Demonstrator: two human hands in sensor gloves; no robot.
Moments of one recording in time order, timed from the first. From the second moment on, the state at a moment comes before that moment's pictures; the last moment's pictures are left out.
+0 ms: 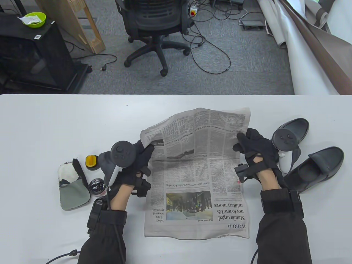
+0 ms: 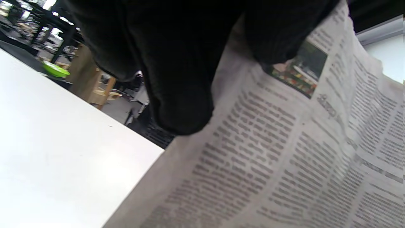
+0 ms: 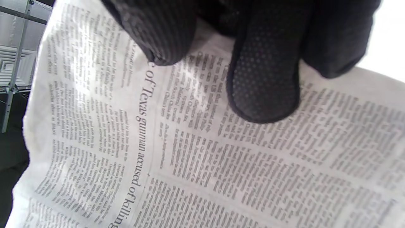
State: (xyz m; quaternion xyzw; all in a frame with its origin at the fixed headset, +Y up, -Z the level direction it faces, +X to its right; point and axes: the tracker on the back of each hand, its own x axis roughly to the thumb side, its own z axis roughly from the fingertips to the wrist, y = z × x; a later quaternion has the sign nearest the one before) left_hand -0.178 -0.664 -0.322 0.07 0.04 0.29 0.95; right_hand 0.261 -0.683 -0.373 -0.09 -0.03 0.84 0.53
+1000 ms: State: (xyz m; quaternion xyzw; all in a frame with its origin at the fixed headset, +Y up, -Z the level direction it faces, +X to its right) left_hand -0.211 -0.680 -0.273 0.14 0.03 0.21 0.97; right_hand 0.247 -0.722 -0.411 -0.20 -0.03 0.86 0.46
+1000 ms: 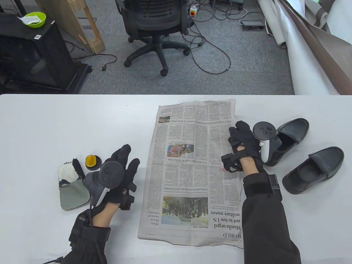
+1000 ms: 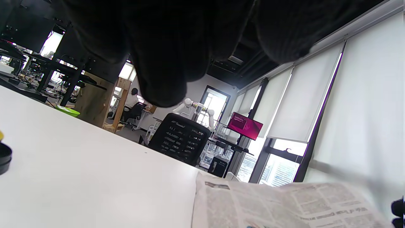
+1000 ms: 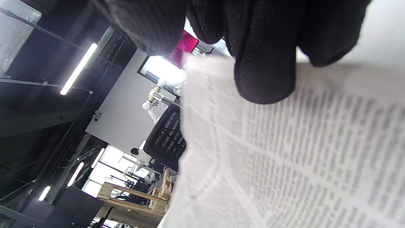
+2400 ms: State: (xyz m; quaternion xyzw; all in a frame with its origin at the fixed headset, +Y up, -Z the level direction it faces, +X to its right) left_hand -0.231 -0.667 -0.252 0.18 0.05 0.10 0.98; right_hand 0.227 -0.634 -0.313 0.13 -0.17 0.97 0.10
